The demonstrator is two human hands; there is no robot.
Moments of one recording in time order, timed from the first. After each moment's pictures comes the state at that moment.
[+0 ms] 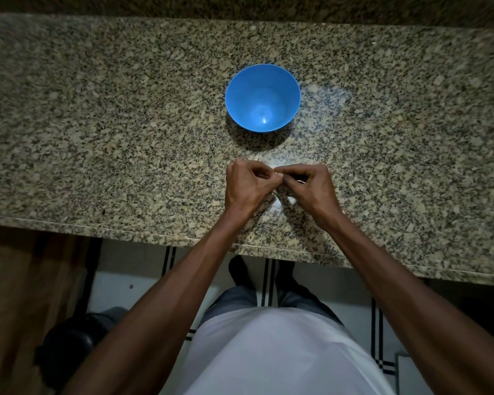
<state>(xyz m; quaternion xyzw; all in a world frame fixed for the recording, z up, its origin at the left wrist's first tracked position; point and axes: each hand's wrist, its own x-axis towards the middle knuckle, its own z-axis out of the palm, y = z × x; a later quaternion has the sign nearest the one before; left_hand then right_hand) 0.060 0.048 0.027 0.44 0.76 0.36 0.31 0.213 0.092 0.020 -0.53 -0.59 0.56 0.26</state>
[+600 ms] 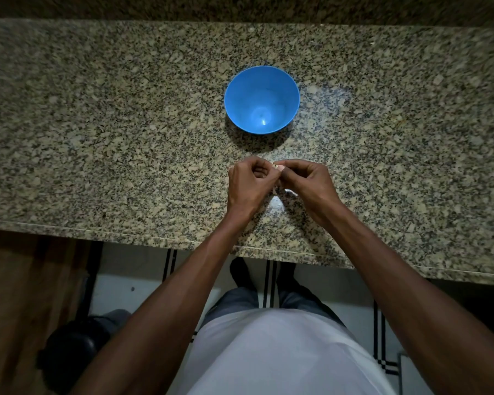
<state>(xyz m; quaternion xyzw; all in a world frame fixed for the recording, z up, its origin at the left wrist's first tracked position) 0.064 0.052 0.023 0.41 0.75 0.39 0.34 0.206 0.097 0.022 -0.52 -0.43 0.68 0.29</state>
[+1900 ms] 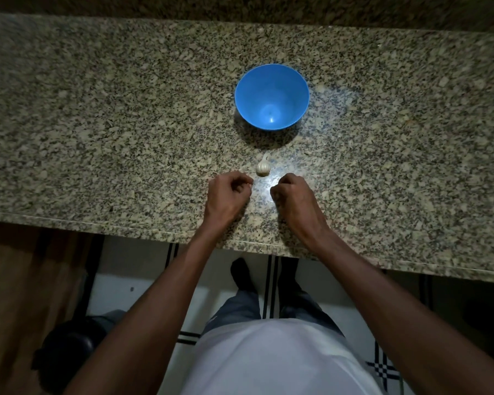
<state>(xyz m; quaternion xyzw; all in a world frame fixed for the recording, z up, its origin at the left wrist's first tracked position) 0.007 0.005 -0.002 0.45 0.77 0.32 0.33 0.187 0.050 -0.003 -0.46 -0.84 0.26 0.12</state>
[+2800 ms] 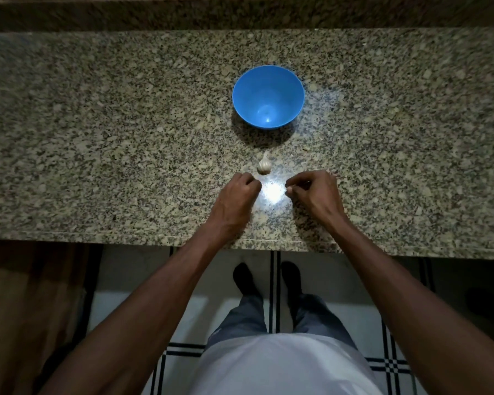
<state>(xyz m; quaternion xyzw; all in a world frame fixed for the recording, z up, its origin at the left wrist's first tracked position) 0.000 0.002 -0.026 0.75 0.64 0.14 0.10 0.206 0.058 0.006 -0.59 -0.65 0.43 0.20</state>
